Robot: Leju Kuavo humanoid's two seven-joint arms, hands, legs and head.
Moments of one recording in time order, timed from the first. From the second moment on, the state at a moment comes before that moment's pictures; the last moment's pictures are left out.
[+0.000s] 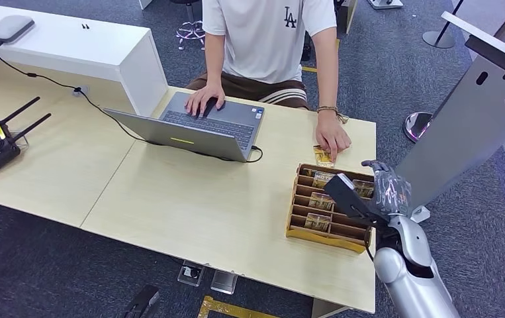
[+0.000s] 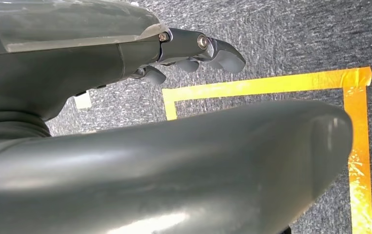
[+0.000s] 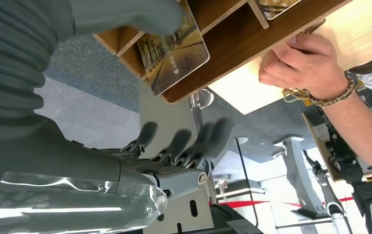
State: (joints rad) left arm -0.17 0.12 -1.04 -0.19 0.99 0.02 0.00; right arm -0.54 -0.10 0.49 -1.00 0.90 -0.11 0.17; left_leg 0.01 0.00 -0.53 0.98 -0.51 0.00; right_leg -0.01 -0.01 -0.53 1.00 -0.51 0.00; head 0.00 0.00
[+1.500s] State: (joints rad) left arm -0.18 0.12 -1.05 -0.19 0.99 0.02 0.01; right arm -0.53 -0.10 0.48 -0.94 0.90 -0.12 0.18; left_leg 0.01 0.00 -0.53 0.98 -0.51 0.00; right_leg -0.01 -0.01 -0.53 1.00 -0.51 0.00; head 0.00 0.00
